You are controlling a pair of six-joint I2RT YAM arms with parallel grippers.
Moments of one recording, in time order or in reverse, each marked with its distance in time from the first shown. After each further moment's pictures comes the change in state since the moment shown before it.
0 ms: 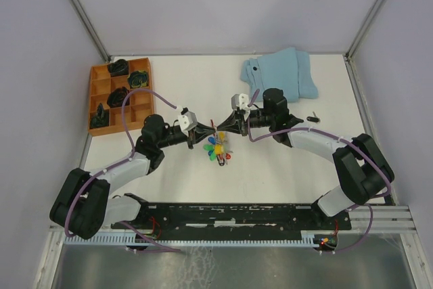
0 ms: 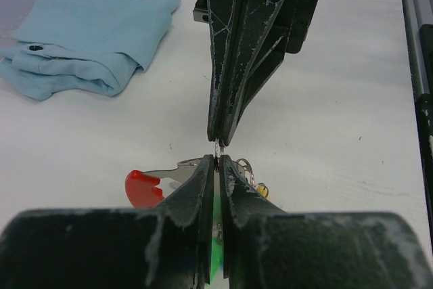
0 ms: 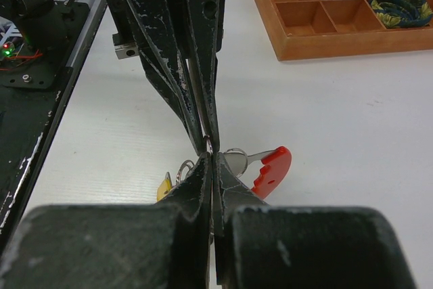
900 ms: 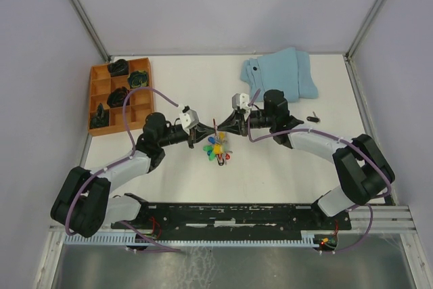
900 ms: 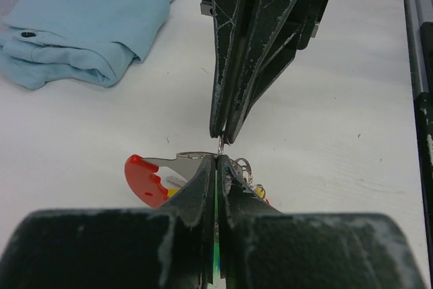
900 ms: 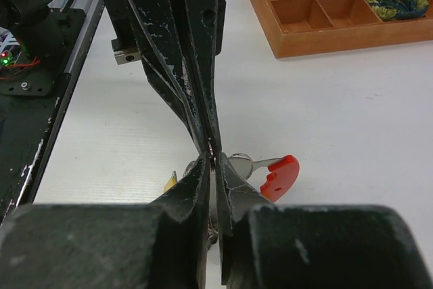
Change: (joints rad) left arm 0.000 0.015 0.016 -0.027 -0.011 -0.003; right arm 0.000 -0.002 -0.019 0.044 0.015 0.051
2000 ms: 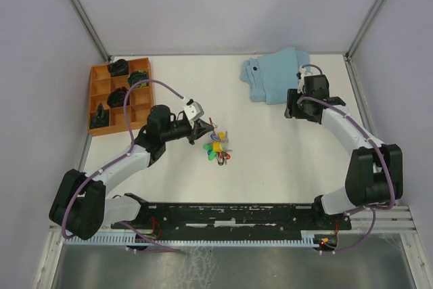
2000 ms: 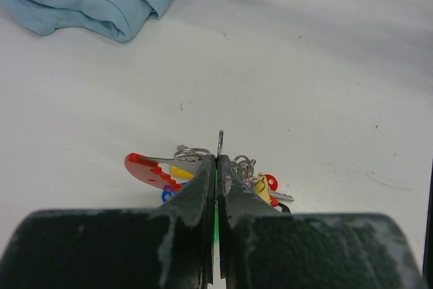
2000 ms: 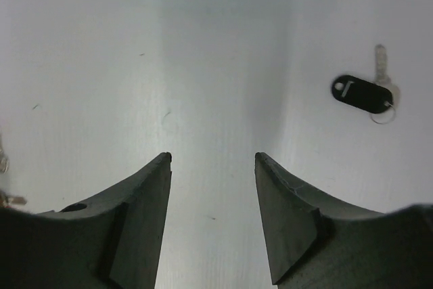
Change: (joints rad) left arm -0.017 -0.019 0.129 -0.341 -0.129 0.037; right arm -0.409 -0.087 0.197 -0.917 0.921 0.387
